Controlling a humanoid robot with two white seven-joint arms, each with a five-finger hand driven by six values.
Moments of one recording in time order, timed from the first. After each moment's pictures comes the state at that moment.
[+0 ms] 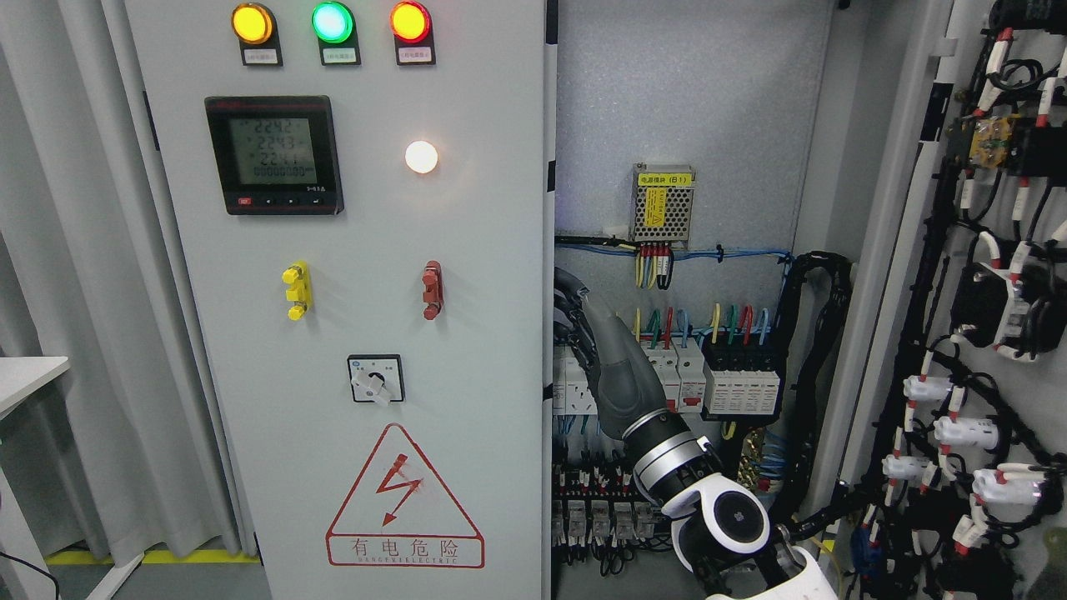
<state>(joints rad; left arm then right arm) -0.10 0.06 -0.16 0.11 0.18 -0.15 -0.06 -0.76 0.00 0.34 -1.39 -0.35 0.04 0.10</state>
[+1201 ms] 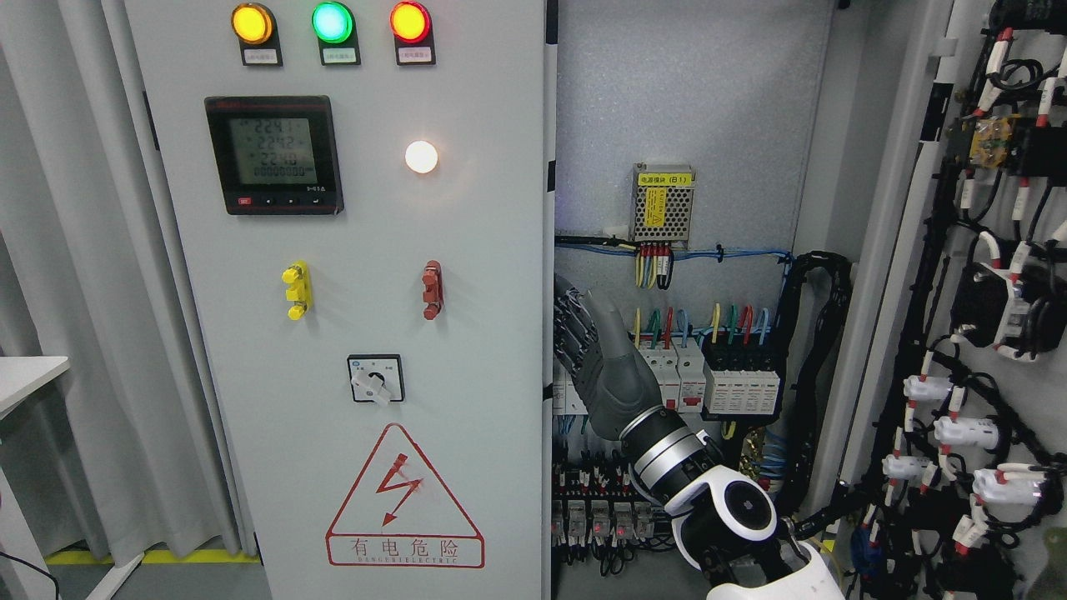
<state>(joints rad) -0.10 0.05 -0.16 0.11 0.18 -0.15 -0.06 -0.77 0.00 0.31 -1.38 -0.48 0.09 0.22</state>
